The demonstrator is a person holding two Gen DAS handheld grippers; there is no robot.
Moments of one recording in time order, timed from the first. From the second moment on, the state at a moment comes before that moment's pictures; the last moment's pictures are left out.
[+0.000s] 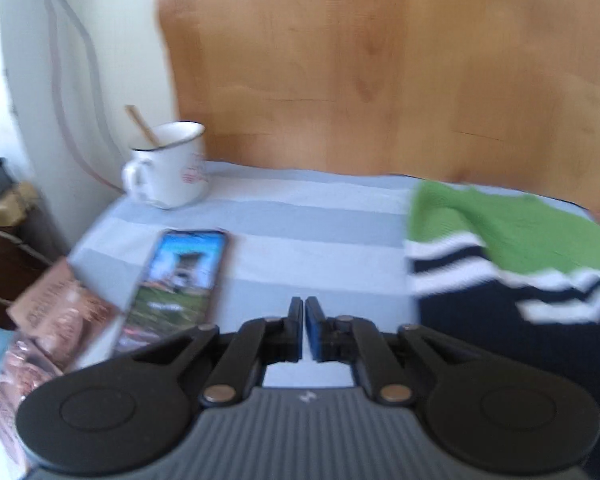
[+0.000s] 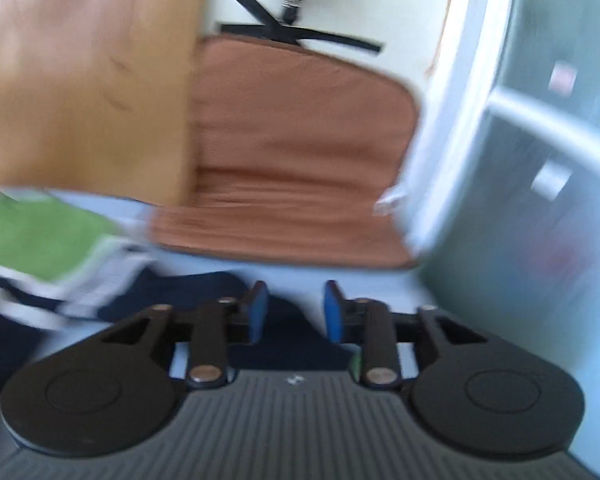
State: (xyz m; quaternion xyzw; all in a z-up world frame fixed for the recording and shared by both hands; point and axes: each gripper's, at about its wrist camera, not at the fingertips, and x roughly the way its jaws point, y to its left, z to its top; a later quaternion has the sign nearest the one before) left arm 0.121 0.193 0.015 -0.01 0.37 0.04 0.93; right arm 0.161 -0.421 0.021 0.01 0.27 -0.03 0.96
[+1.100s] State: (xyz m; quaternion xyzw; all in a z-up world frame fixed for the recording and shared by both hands) left arm 0.029 0.256 -0.007 -0.08 0.38 0.12 0.91; right arm 0.083 -0.290 0.017 0.05 0.27 0.23 0.93
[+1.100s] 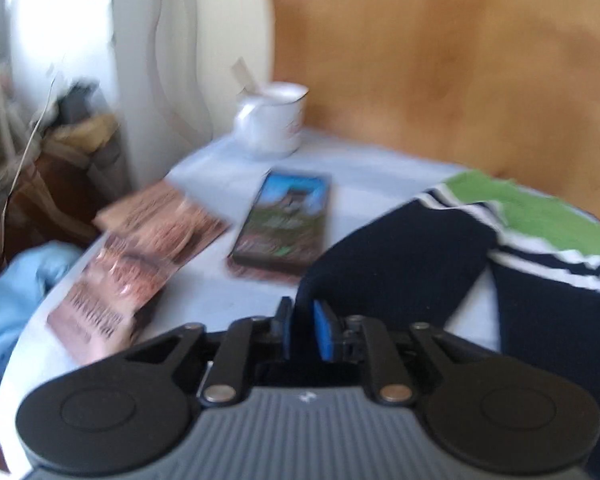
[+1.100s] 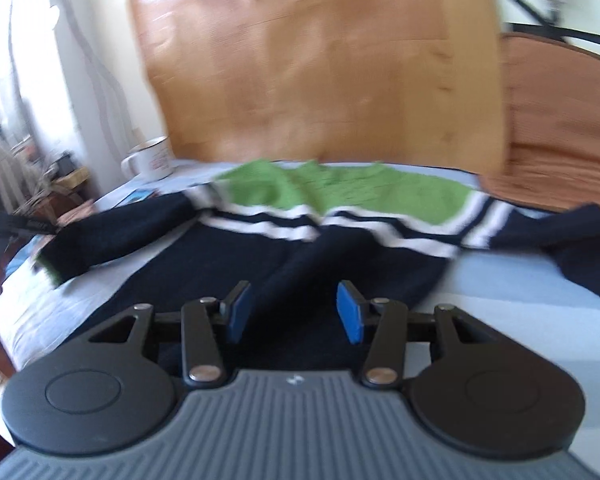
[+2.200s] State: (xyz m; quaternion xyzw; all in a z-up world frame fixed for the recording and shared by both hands) left arm -0.046 0.123 -0.027 -0.05 0.46 -0.13 0.88; right arm 0.053 -0.341 -0.046 0.09 0.38 0.18 0.90
